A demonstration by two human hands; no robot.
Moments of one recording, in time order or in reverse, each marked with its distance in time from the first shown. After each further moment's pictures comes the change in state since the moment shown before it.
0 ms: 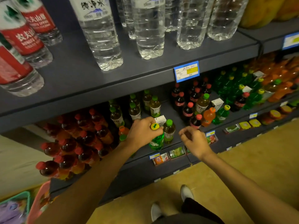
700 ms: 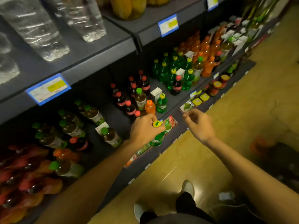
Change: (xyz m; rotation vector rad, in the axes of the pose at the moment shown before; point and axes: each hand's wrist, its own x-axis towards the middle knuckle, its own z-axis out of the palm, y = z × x) left_hand 0.032 0.201 0.168 -0.100 -0.244 0.150; right_hand -0.031 0.155 -0.194 0.051 0.406 0.195
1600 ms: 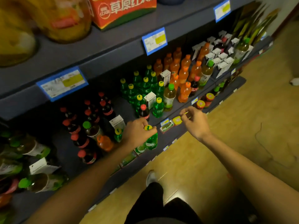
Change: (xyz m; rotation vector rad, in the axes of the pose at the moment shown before) left_hand 0.229 0.120 0.137 0.099 0.010 -0.119; right_hand 0.263 0.116 -0.129 -0.114 -0.074 -0.034
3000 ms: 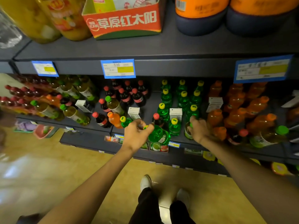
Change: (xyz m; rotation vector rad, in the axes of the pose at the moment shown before) left_hand 0.057 0.133 0.057 -0.483 0.674 -0.731; right_hand 0.251 0.080 0.041 -0.612 -0.681 -0.677
